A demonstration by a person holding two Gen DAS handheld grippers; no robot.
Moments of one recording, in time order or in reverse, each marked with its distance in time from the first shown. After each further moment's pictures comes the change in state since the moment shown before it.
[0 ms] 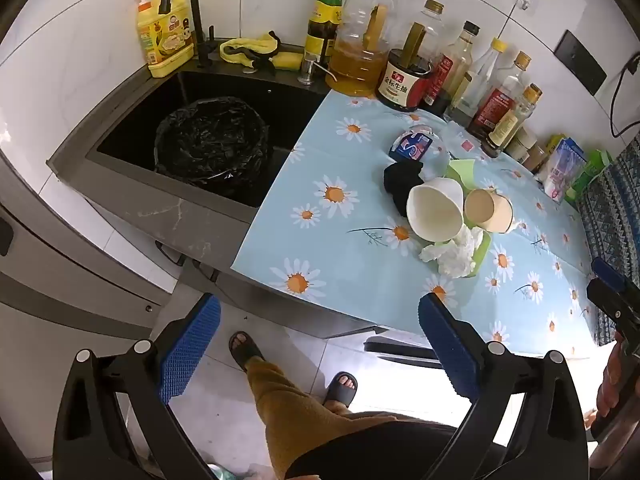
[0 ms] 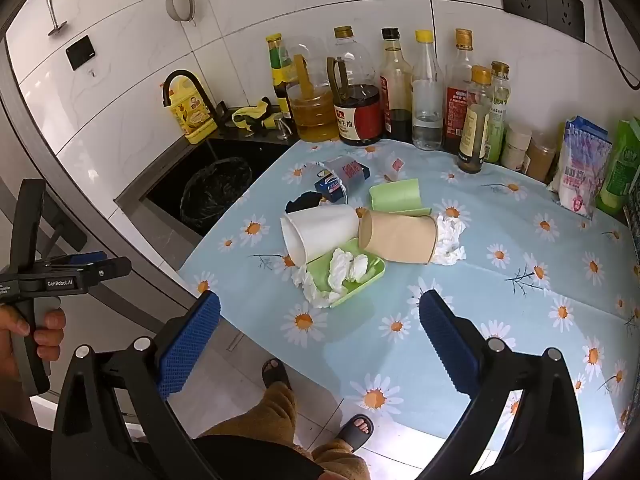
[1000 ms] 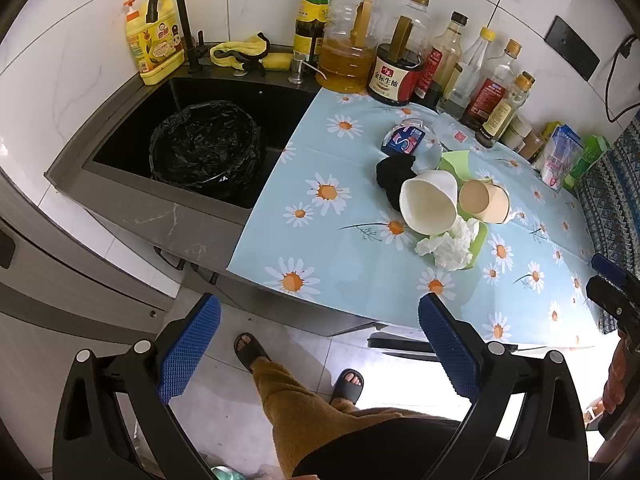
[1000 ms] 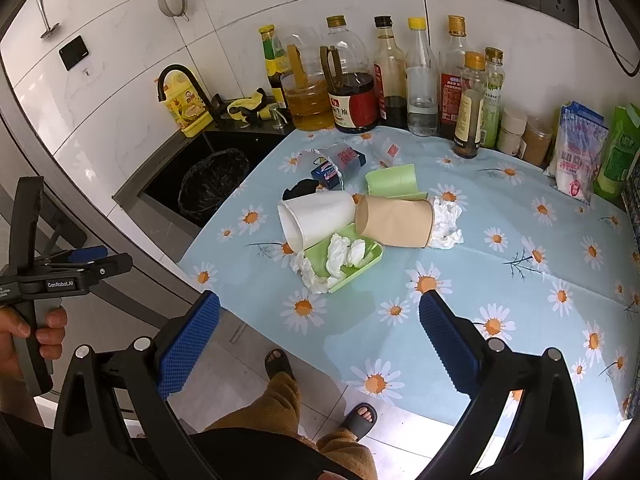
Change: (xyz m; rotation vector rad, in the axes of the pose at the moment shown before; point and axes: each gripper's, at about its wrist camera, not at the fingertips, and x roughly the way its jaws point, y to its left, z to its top) left arm -0.002 -0.012 -0.002 0.046 0.000 0.019; right arm -0.004 -0.005 -0.005 0.021 0.020 -0.003
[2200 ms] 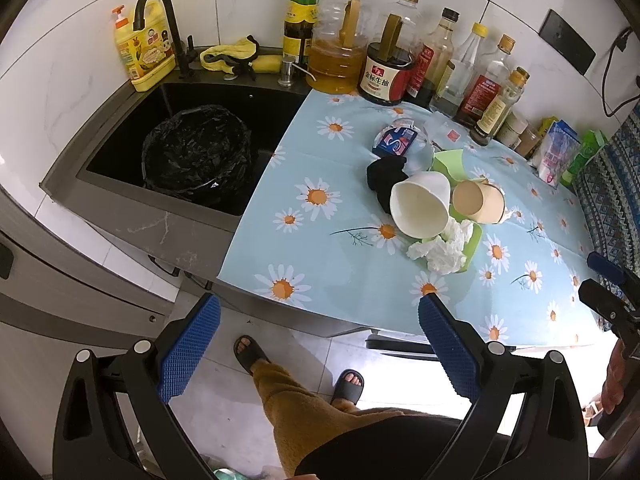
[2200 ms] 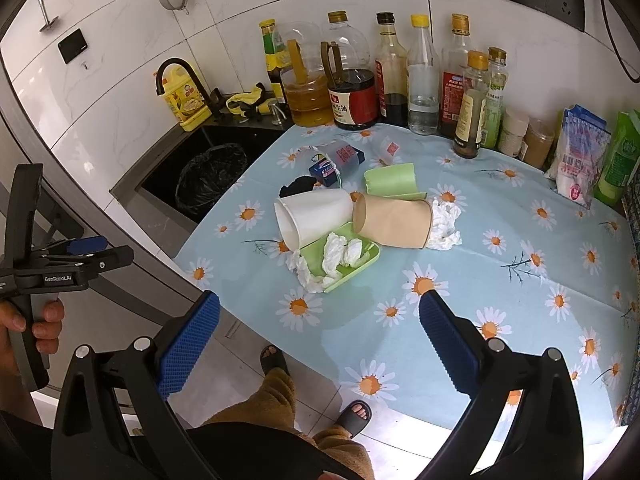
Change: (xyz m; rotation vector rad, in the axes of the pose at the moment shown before) left arm 0.004 -0.015 0.007 0.022 0.001 -0.003; right arm 0.004 -0.001 0.006 -0.018 0.022 -0.003
